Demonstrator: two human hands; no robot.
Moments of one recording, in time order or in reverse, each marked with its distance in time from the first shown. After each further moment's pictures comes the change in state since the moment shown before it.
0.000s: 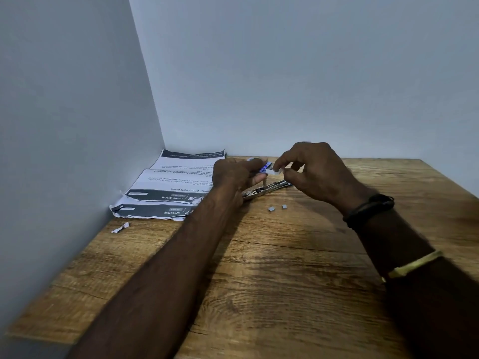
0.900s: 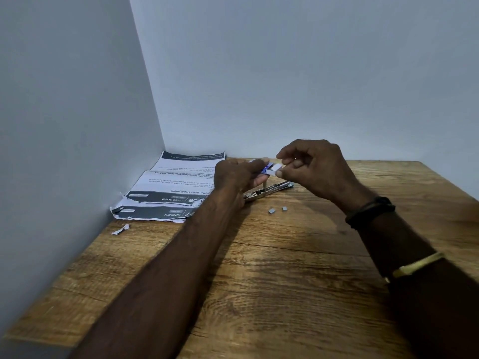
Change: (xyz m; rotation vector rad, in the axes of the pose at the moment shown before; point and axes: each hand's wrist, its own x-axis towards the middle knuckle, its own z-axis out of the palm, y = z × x) left_hand -0.008 0.003 0.003 0.013 -0.021 0.004; right_hand 0.002 0.008 0.001 0.303 0.090 0.145
